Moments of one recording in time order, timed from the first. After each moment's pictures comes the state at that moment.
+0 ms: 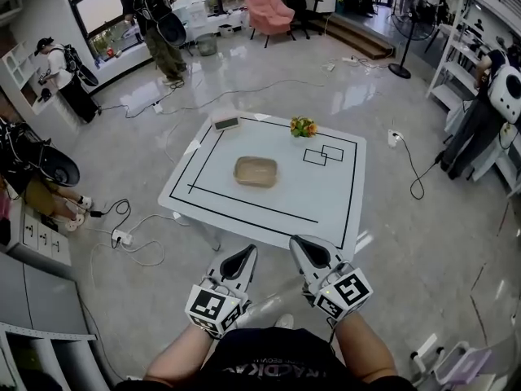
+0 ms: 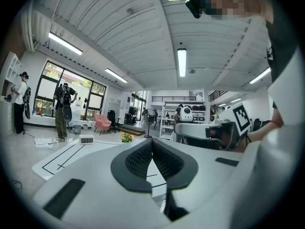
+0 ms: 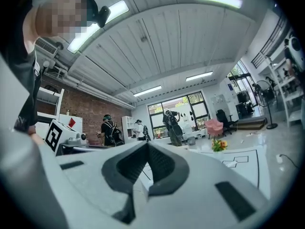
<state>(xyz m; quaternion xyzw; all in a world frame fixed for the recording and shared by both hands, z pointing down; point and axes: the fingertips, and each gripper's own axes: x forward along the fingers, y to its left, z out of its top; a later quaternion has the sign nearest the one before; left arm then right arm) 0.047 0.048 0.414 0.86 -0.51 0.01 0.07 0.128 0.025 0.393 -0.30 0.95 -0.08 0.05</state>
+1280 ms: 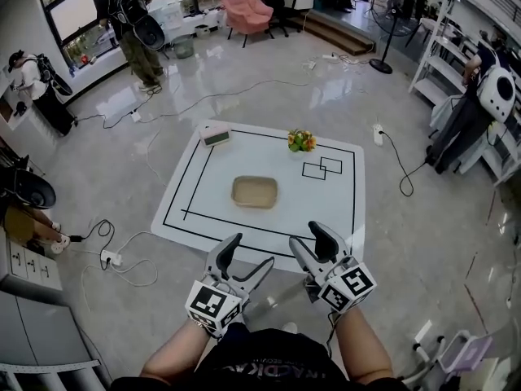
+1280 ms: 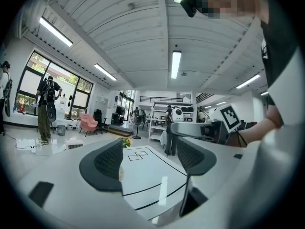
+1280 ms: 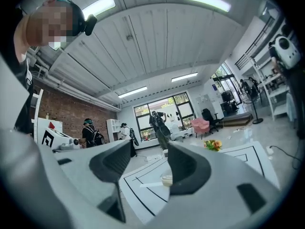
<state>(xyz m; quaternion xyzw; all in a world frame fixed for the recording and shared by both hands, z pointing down) 0.005 -0.043 0.413 0.90 -0.43 0.01 0.06 0.098 -0.076 0.398 -0.38 0.92 -0.11 0.06</state>
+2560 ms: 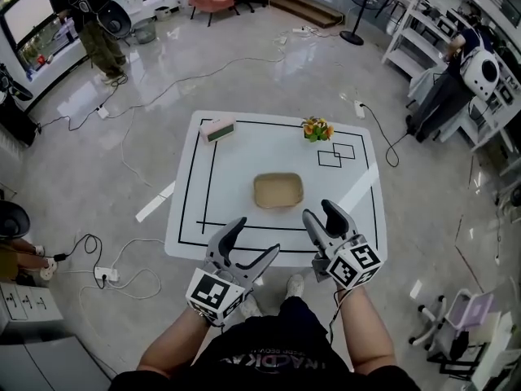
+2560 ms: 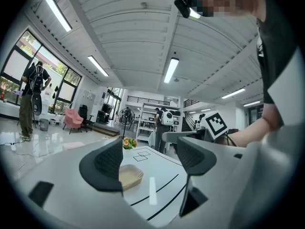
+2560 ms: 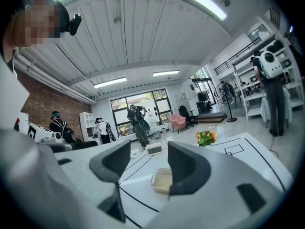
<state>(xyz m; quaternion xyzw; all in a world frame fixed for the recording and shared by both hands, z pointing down) -0.119 -0.126 0.422 0.94 -0.33 -0.01 0.08 0.007 -0.170 0.437 -0.51 0.85 -0.15 0.02</state>
